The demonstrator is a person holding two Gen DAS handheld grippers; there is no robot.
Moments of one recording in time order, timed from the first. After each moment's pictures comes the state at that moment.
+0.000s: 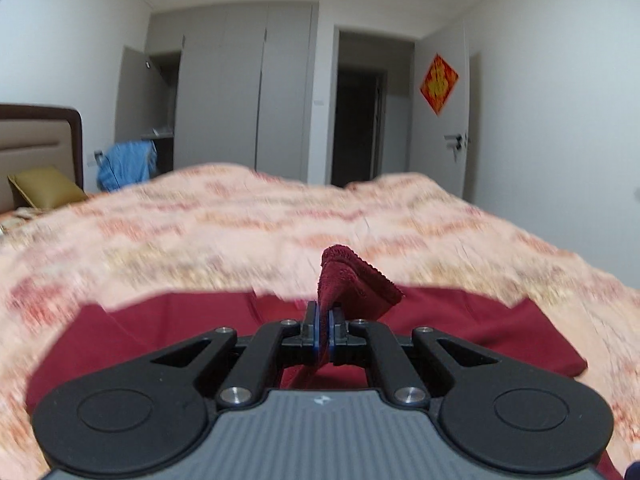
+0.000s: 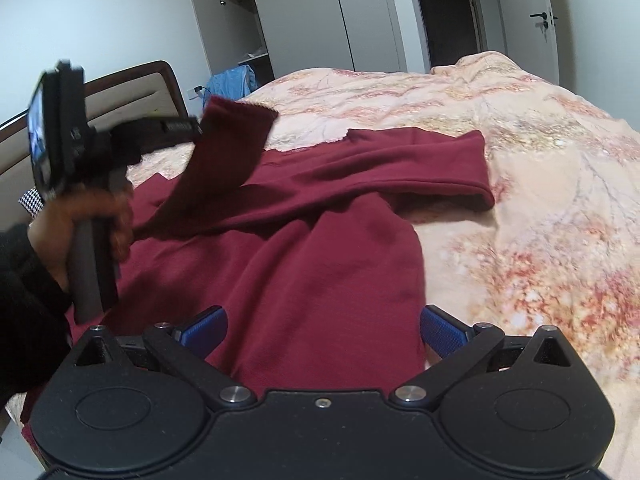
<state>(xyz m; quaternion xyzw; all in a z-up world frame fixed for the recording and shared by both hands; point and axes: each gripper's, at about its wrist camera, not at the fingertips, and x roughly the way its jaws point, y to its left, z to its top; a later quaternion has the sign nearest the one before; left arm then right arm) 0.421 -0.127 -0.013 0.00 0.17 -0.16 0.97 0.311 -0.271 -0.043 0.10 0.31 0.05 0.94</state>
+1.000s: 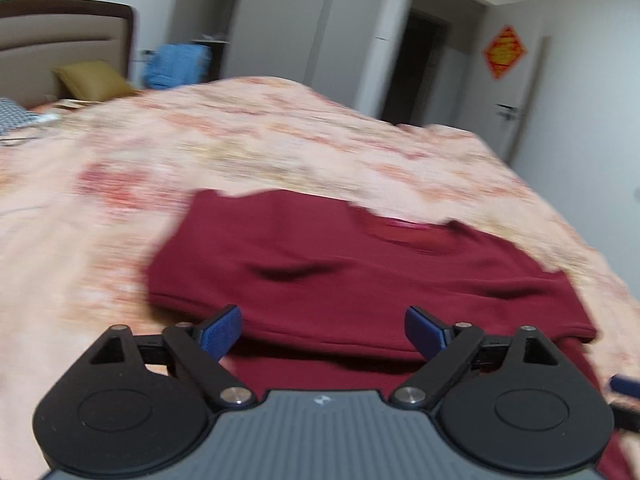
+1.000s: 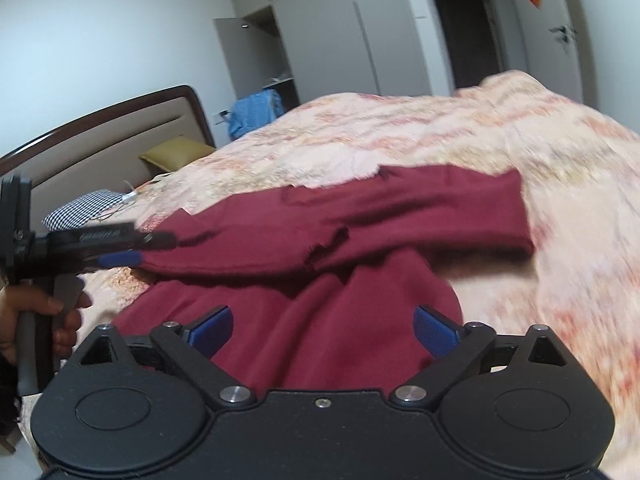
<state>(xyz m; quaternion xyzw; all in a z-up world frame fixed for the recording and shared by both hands) 0.406 0.014 -0.017 -0.08 0.29 -0.09 0.95 0.350 -0.269 -0.027 0.11 0.27 0.09 0.95</state>
